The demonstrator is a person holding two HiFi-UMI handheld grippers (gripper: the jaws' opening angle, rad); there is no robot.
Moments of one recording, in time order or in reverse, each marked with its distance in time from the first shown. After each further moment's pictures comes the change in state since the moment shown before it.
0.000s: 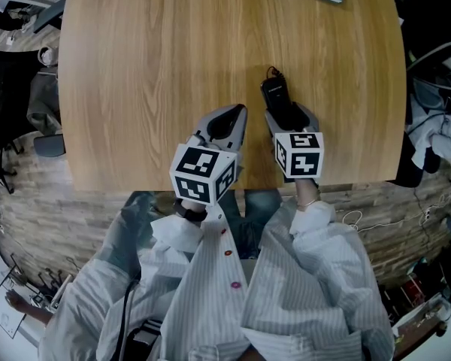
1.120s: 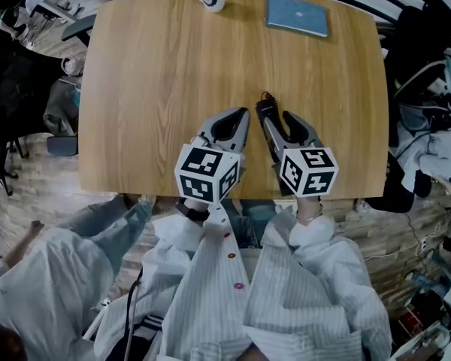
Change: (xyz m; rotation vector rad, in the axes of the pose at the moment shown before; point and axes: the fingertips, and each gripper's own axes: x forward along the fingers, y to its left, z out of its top) left arm -0.037 -0.046 0.073 0.092 -0.154 0.031; right arm -0.103 0.030 0.095 0.055 -0.287 0.188
